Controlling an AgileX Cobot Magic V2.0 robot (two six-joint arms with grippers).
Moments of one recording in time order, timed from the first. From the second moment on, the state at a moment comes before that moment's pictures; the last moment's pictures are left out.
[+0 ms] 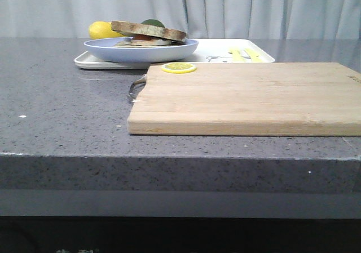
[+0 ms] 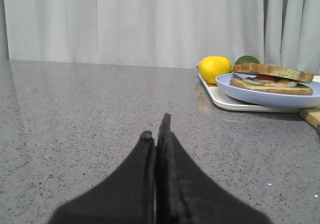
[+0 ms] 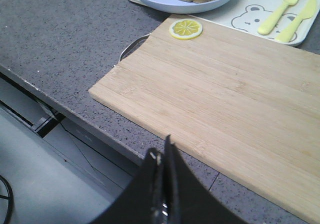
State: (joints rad) left arm -0.03 0.00 0.00 -0.02 0.03 -0.02; right arm 0.39 0.54 -0.70 0.30 0.72 -0.20
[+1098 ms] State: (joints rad) left arm -0.03 0.00 0.00 -0.02 0.02 -0.02; right arm 0.05 -0.01 0.02 0.28 0.06 -0.20
